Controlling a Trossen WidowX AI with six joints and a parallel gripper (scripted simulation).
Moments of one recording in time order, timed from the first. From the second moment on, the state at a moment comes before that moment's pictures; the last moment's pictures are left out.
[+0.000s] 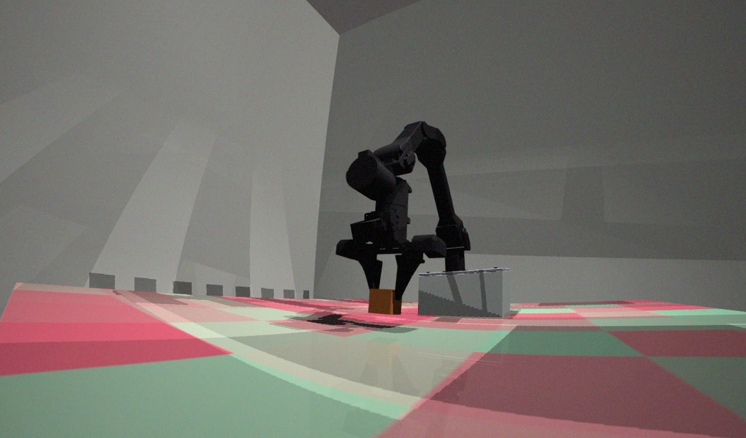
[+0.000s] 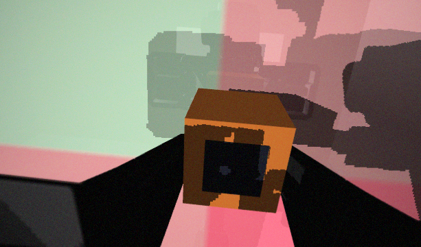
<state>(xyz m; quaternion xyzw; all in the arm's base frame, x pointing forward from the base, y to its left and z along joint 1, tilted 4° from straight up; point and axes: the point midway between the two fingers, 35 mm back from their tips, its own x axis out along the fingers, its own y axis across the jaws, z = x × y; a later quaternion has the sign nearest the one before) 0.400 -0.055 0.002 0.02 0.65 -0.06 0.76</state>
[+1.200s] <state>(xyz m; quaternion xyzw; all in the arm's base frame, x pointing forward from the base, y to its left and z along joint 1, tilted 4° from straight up) 0.397 -0.055 -0.003 0.01 0.45 -0.06 0.89</state>
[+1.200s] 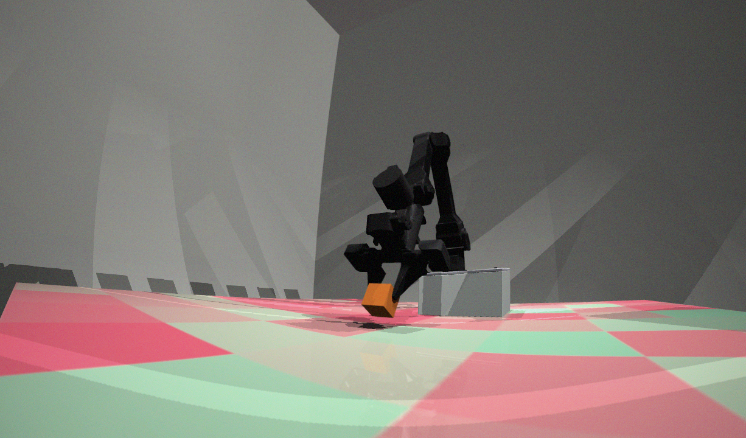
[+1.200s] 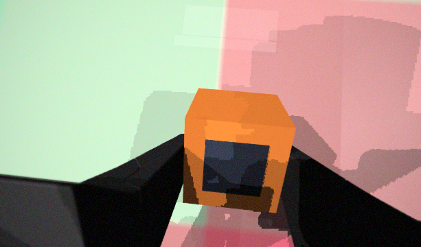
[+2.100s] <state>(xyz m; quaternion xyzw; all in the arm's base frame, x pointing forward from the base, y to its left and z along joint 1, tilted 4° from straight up) 0.404 -0.057 -0.031 0.00 0.27 -0.06 0.96</state>
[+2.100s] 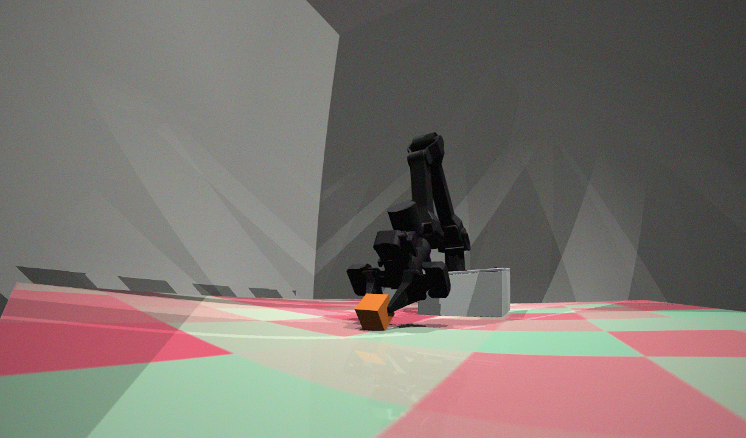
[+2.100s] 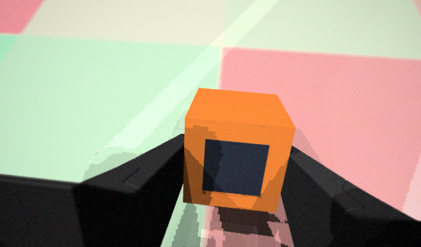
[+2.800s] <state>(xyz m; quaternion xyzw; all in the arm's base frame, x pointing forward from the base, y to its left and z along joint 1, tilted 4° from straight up) 0.392 -0.055 -0.030 -0.01 0.21 -0.06 0.98</state>
